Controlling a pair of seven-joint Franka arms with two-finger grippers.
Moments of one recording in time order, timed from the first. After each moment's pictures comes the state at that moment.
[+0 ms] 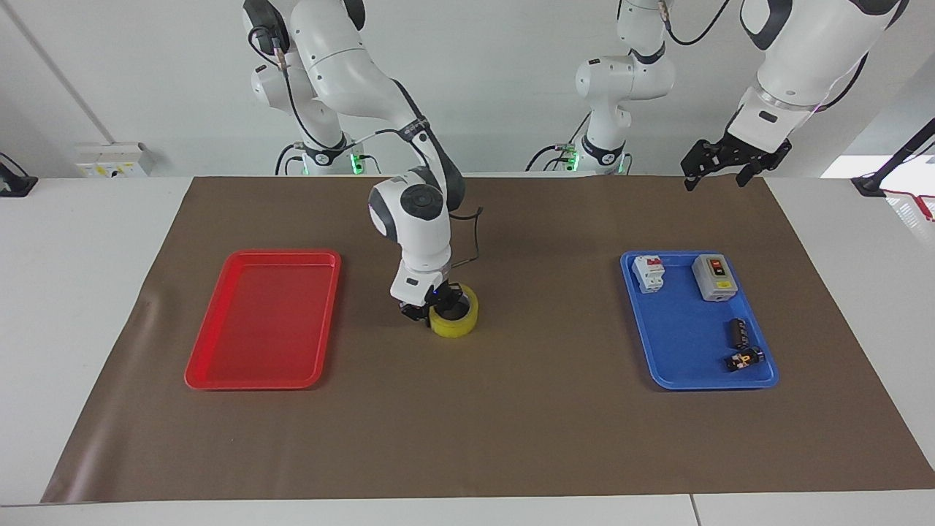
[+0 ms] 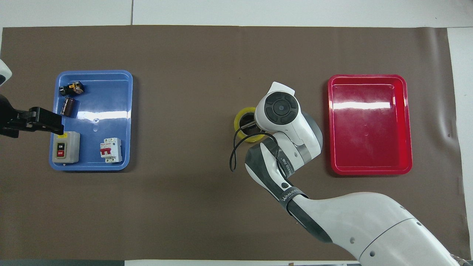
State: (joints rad) left arm -0.04 -0.06 -0.06 -1.62 0.02 1.46 -0.09; right arm 0.48 0.45 0.02 -1.83 -0.09 2.35 0.23
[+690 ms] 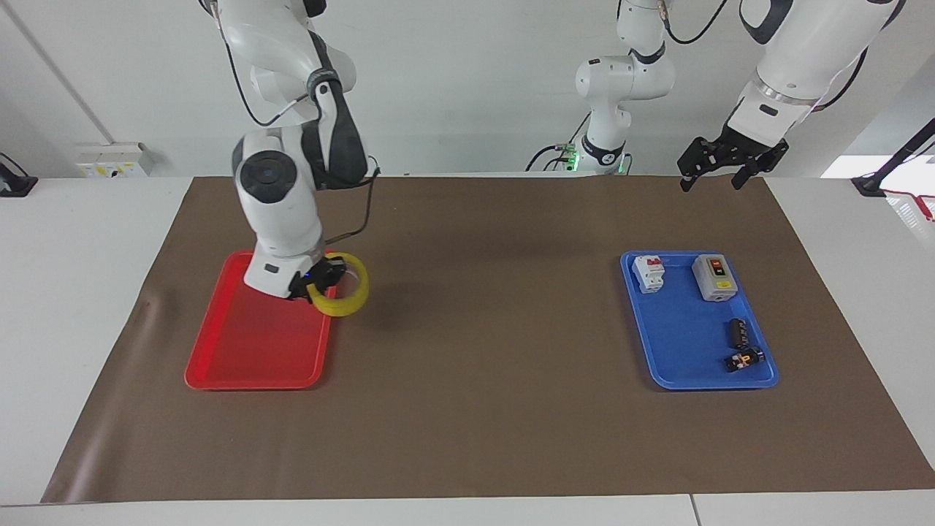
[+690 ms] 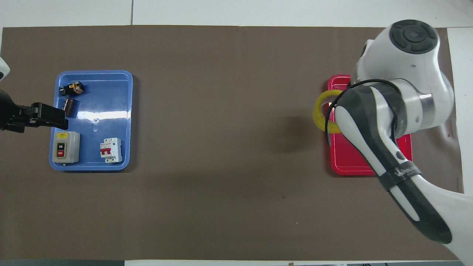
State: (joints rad) left arm -0.05 -0.07 -0.07 -1.62 -0.03 1.50 -0.09; right arm 0.11 0.24 0.00 -1.74 -0.09 1.86 -0.31
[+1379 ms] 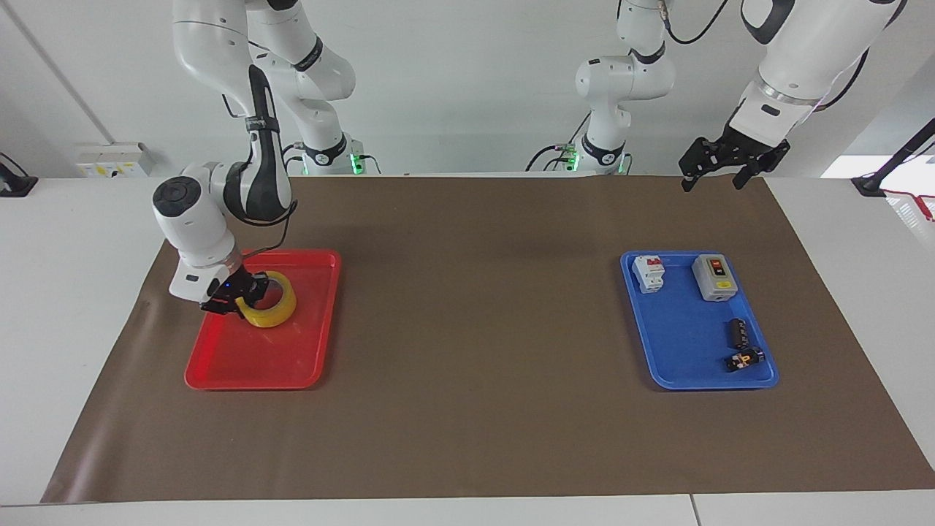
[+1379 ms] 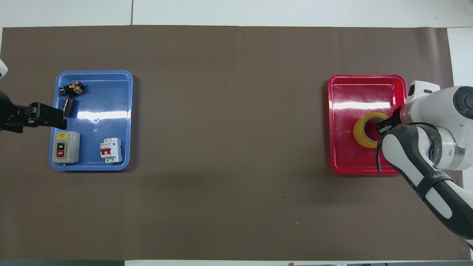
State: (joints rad) left arm -0.05 -0.07 -0.06 -1.62 -0.03 1.50 -0.09; right arm -0.13 0.19 0.01 -2.17 -0.09 2.41 -0.58
